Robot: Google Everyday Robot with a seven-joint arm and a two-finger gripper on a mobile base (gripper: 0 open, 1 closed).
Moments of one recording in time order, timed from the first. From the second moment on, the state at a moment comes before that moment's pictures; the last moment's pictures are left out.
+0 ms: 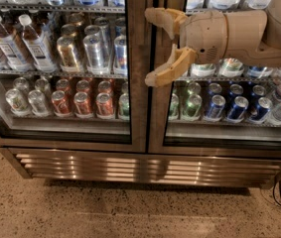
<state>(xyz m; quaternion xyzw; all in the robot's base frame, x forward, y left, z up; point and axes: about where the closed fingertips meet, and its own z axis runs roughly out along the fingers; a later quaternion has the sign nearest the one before) 0.516 -0.012 1.013 -0.57 0.48 0.39 0.54</state>
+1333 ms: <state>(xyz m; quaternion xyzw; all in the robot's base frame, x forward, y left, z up) 0.518 -0.014 1.015 -0.55 0.49 0.39 0.56</state>
